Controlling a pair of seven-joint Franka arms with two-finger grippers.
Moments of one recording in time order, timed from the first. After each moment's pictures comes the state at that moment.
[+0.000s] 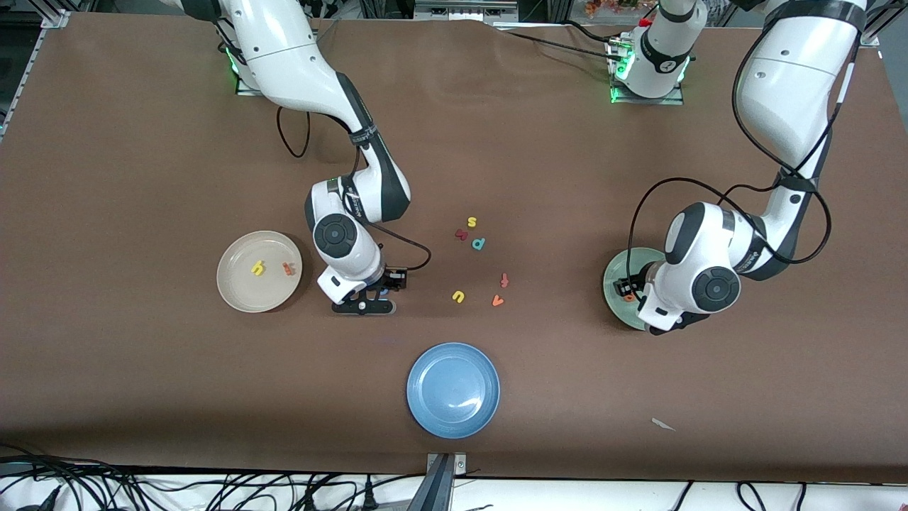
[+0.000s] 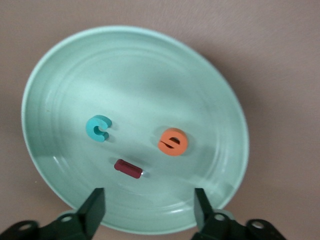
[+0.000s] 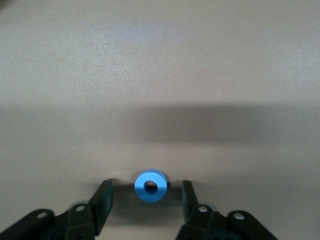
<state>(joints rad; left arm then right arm) 0.05 0.68 -0.27 -1.60 0.14 1.95 -0.62 0.80 0.85 -0.34 -1.52 0.40 2.33 0.30</state>
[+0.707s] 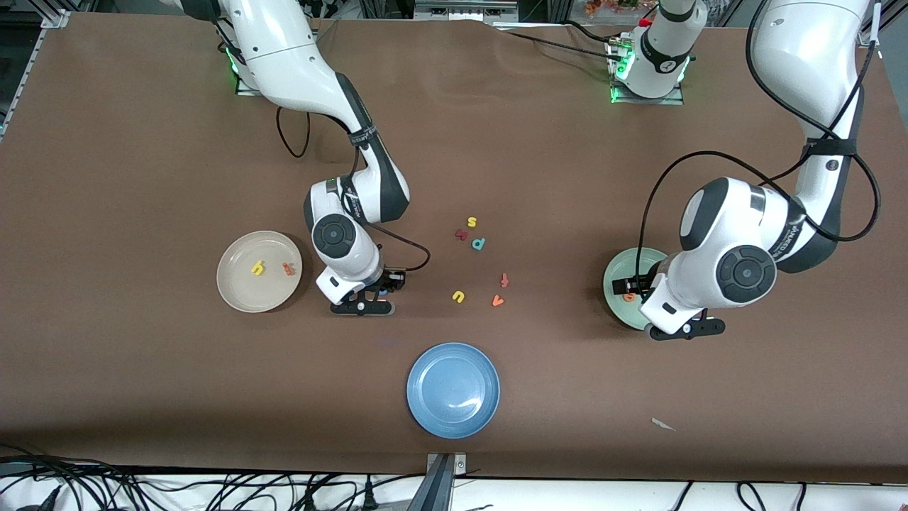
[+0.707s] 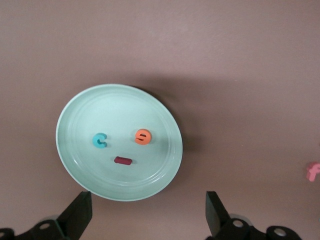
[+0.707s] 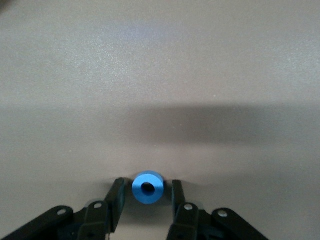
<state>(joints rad) 0.01 0.61 -0.29 -1.41 0.14 1.79 -0.36 0.80 0.85 -0.34 -1.52 0.40 2.33 0.30</state>
